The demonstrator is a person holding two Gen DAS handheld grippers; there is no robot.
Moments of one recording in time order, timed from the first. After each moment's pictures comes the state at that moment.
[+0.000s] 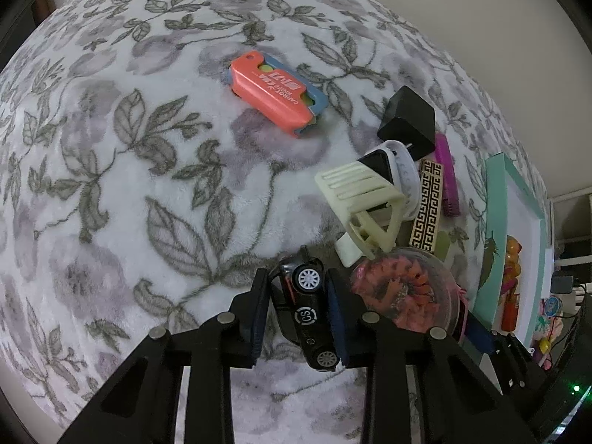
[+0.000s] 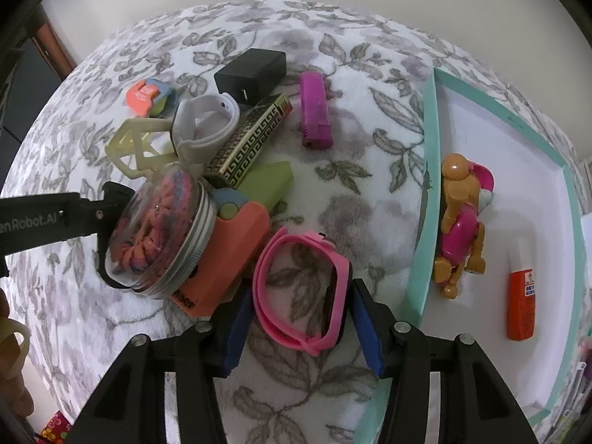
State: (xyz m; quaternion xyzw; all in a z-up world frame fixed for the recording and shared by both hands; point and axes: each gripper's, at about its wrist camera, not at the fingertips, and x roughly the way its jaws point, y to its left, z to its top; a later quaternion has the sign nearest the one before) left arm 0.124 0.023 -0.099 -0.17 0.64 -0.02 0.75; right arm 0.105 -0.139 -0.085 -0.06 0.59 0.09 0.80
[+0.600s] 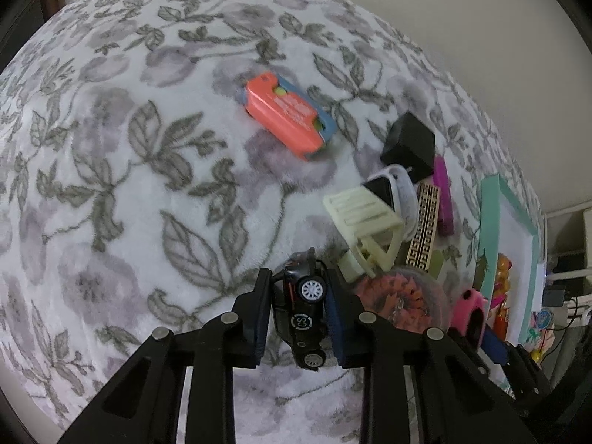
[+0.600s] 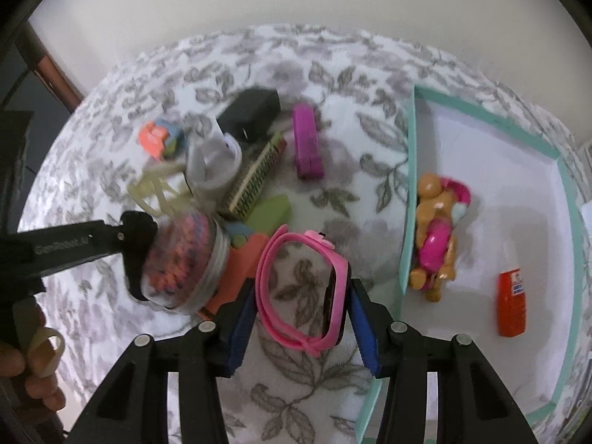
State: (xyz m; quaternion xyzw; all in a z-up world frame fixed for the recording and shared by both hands) left arm 0.126 0.043 -0.087 -0.19 0.62 -0.01 0.76; right arm 0.109 -0.157 -0.050 0.00 0.57 0.10 0.82
